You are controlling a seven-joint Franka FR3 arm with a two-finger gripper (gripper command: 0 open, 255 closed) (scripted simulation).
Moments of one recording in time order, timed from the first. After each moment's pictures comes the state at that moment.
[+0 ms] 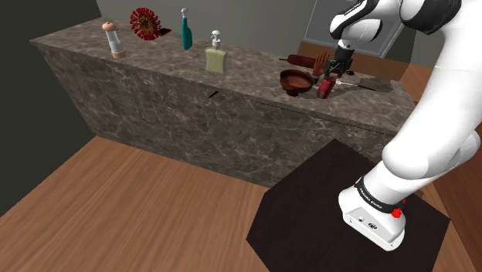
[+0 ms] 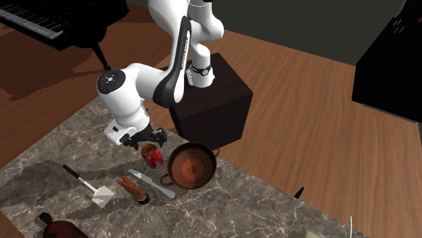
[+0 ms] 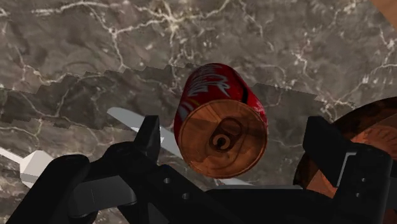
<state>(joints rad) -0.30 0.35 -0.47 -1.89 0.17 2.20 -0.54</state>
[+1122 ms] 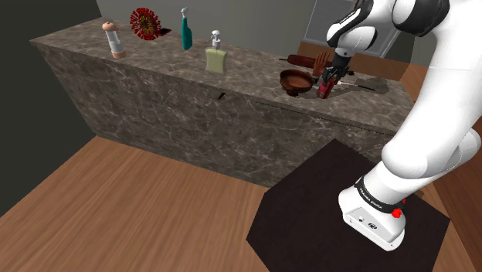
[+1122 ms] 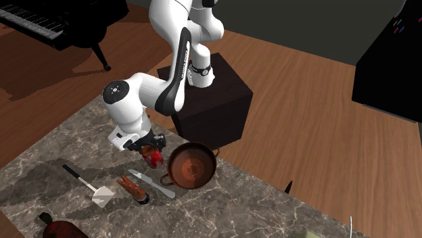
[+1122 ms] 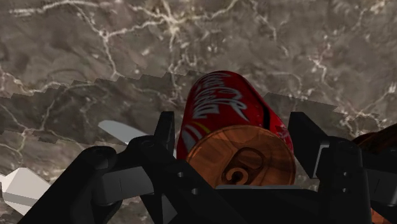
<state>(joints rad) -0.32 0.40 -0.45 -1.91 0.21 2.27 -0.56</state>
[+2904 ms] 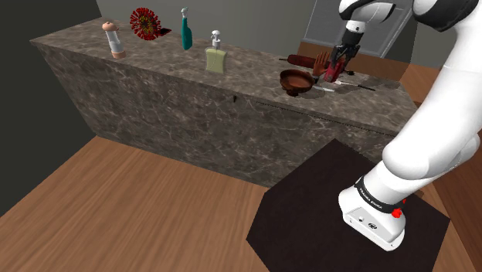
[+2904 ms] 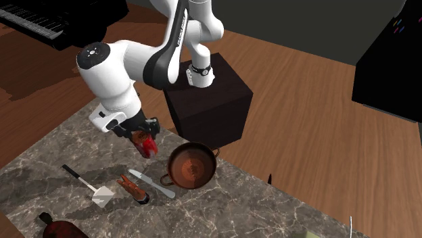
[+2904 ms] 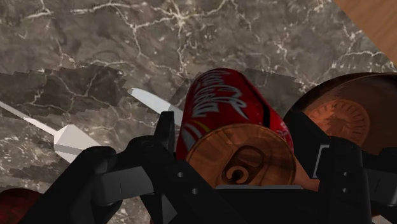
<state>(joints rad) -0.29 0.27 -0.49 -1.80 0.13 2.04 -0.51</state>
